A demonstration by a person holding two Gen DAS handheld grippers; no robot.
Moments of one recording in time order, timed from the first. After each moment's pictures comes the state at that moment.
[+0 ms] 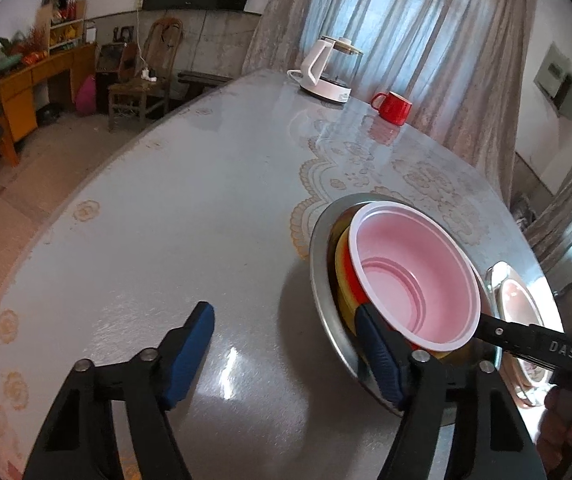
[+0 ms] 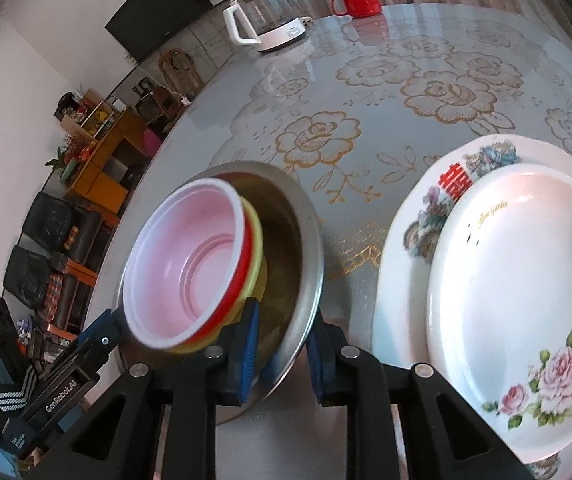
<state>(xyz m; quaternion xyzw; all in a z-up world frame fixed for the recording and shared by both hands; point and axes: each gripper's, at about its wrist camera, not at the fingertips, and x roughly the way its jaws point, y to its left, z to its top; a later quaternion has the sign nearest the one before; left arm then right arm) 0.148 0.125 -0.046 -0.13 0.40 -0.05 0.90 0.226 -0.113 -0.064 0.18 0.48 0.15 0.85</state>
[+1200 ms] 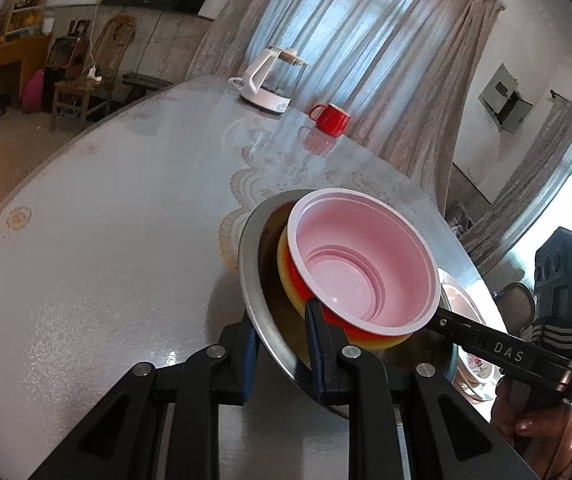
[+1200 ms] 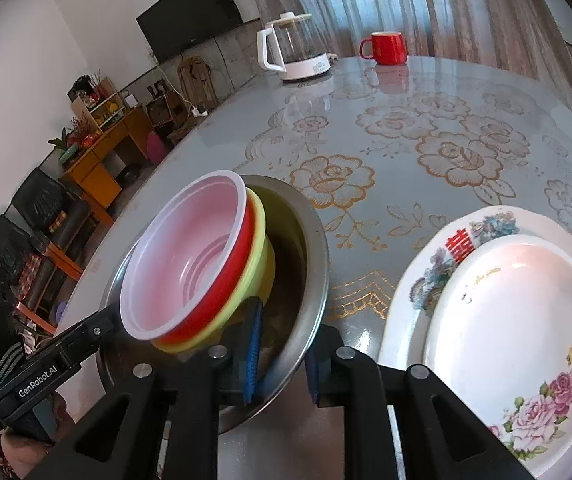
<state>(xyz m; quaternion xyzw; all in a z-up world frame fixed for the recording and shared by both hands) 0.147 0.120 -0.040 -0.18 0.36 -0.17 0.90 0.209 -0.103 -0.042 0.10 0.42 0.15 0.89</state>
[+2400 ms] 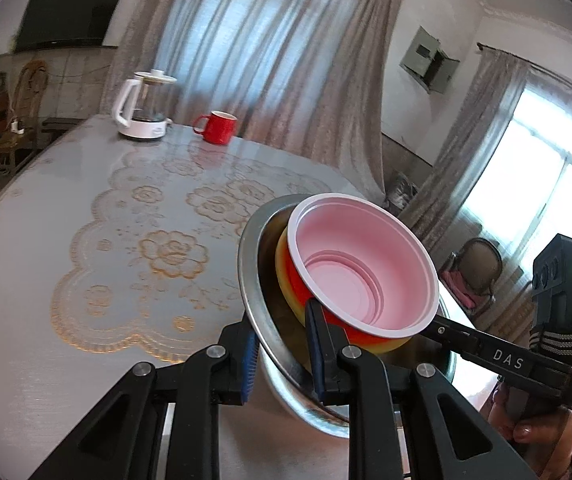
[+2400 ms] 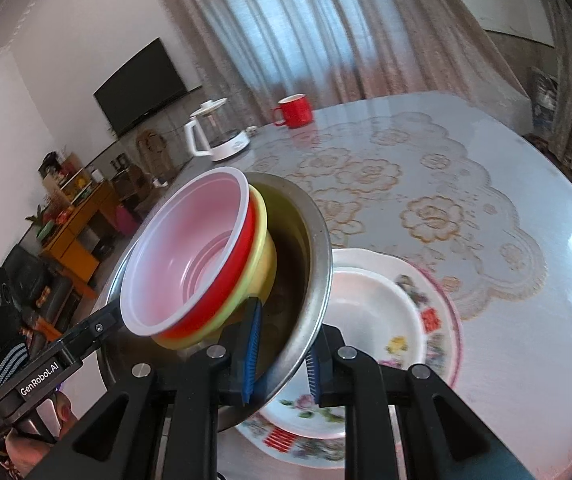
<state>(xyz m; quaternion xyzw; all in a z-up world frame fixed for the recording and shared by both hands) 0.144 -0.019 0.033 -0.11 0.33 -0.29 0.89 0.139 -0.238 0.014 0.18 0.35 0.05 0.92</state>
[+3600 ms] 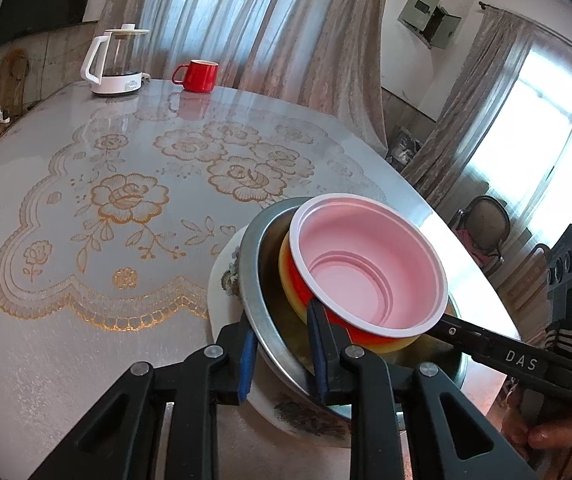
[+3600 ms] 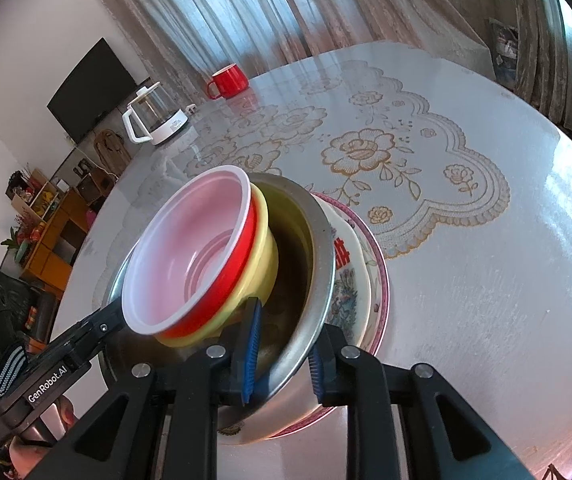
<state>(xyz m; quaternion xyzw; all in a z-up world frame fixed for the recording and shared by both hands) 0.150 -0.077 -0.024 -0.06 0.39 -0.29 0.87 0.129 -0.287 -0.044 0.23 0.40 0.00 0.89</state>
